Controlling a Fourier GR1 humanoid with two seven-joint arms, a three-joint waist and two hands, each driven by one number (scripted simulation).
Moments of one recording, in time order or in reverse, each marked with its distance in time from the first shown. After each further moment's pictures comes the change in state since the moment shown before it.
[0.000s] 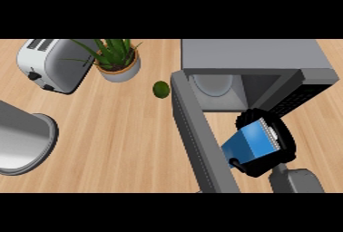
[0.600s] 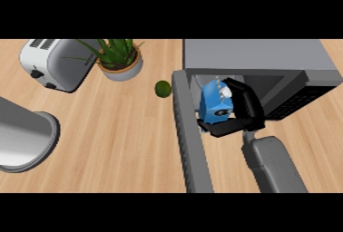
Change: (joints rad) left arm -0.033 0.013 0.098 0.030 0.048 -0.044 0.026; right arm -0.268 0.114 -0.011 0.193 0.204 -0.272 0.009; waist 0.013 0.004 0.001
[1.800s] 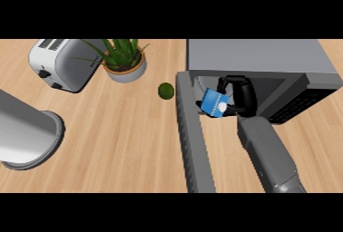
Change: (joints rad) left arm -0.109 0.050 0.058 0.116 0.029 -0.064 0.012; right arm -0.232 -0.008 -0.130 0.492 0.127 -0.143 -0.575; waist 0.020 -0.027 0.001
